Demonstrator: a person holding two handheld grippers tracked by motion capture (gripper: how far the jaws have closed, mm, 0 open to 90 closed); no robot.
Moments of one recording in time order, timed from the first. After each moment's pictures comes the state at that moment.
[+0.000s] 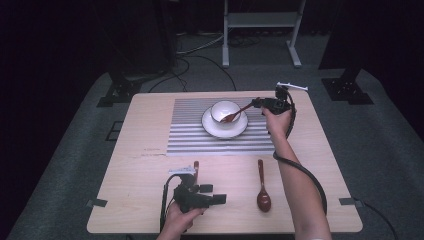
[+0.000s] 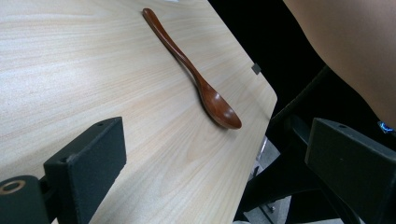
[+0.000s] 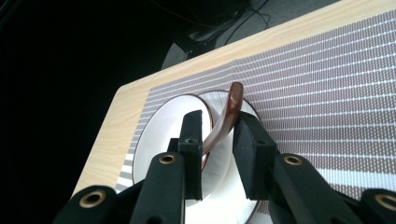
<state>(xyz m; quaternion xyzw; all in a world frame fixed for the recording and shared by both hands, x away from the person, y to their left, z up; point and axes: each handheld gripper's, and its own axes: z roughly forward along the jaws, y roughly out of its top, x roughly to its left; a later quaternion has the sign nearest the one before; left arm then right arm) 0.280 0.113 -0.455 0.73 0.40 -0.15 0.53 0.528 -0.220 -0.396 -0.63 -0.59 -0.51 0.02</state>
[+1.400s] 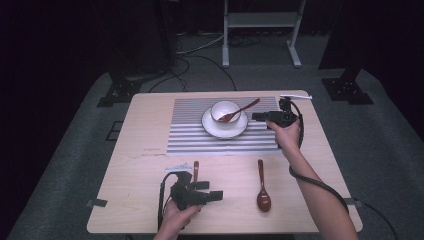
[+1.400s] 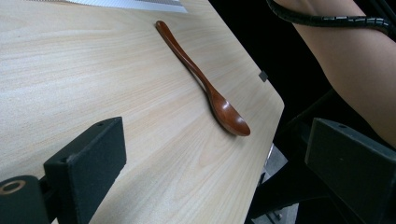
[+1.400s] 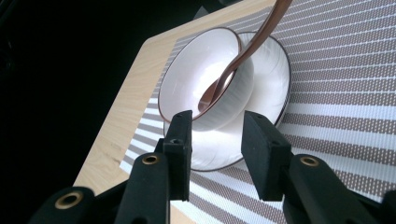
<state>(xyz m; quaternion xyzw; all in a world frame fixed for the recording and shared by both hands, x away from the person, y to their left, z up) 0.284 0.121 -0.453 0.73 0.41 -0.14 0.53 0.486 -0.231 -0.402 -0.57 -0.64 -0.50 0.07</state>
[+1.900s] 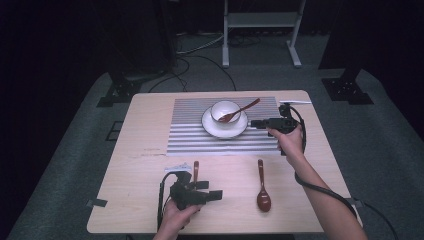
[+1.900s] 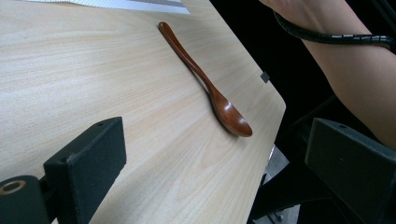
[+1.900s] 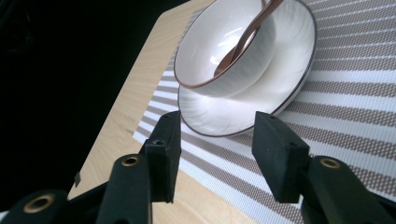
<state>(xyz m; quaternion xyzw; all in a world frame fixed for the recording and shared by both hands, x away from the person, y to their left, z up) 0.285 0.122 -0.453 0.73 0.41 -0.14 0.53 0.469 -0.232 -0.409 -0.55 -0.66 -0.50 0.11</state>
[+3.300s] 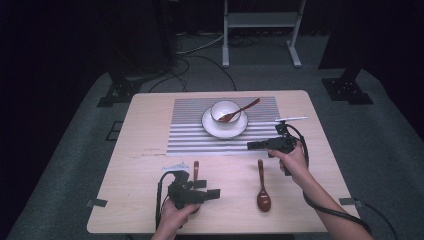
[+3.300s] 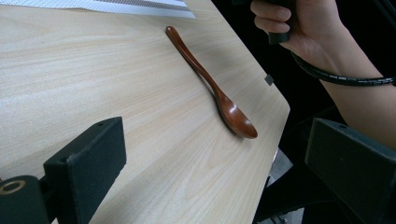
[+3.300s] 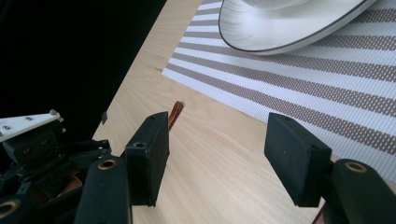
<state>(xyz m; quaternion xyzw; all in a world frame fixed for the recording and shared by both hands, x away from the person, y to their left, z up) 0.286 0.128 -0.453 0.73 0.42 -0.13 0.53 0.419 -0.223 -0.427 -0.49 -0.71 -0.48 0.17</state>
